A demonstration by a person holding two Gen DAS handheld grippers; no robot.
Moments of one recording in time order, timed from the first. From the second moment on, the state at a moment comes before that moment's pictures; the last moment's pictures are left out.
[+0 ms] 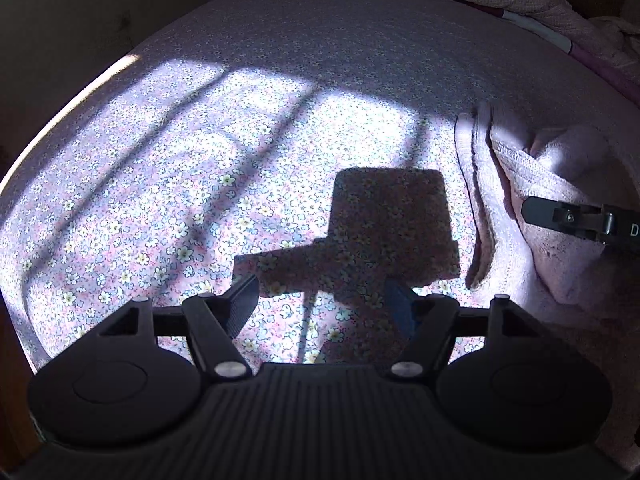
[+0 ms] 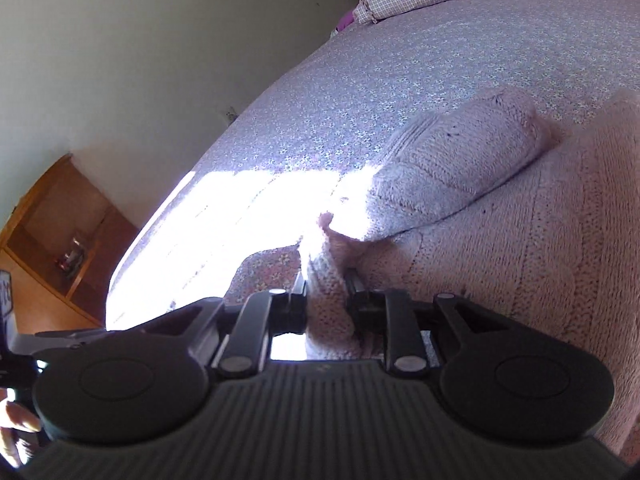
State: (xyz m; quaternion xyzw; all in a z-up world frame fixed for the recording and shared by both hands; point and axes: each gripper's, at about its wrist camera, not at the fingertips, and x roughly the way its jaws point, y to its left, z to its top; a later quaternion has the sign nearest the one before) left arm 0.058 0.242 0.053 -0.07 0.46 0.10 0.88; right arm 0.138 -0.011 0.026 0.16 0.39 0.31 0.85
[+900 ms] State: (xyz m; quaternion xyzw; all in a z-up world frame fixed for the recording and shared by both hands) left arm 0.104 0.167 0.098 -0.05 0.41 -0.01 0.91; right arm 0.117 -0.159 0.043 0.30 0.34 0.07 0.89
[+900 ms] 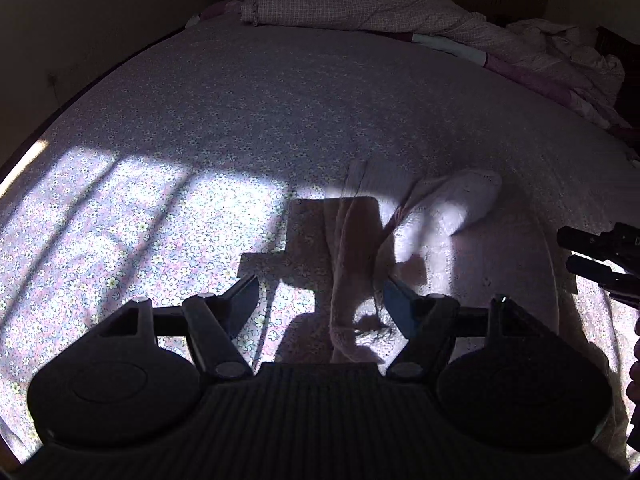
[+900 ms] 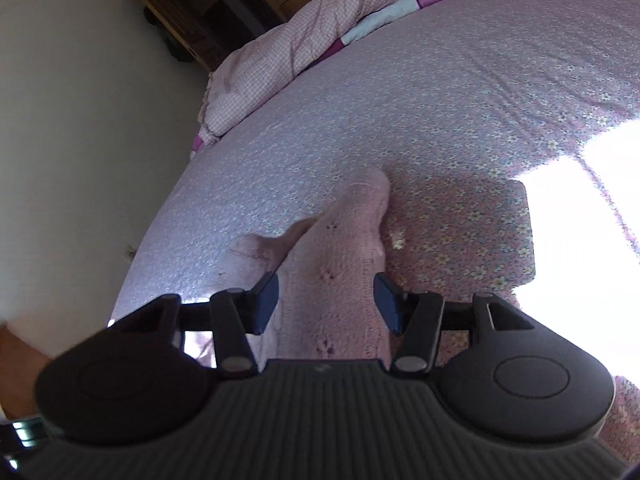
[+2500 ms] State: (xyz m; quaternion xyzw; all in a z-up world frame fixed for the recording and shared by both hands) left arm 0.215 0.098 0.038 -0.03 0.39 -0.08 0.92; right arm 0.168 -0.157 0.004 0.20 0.41 0.00 0.89
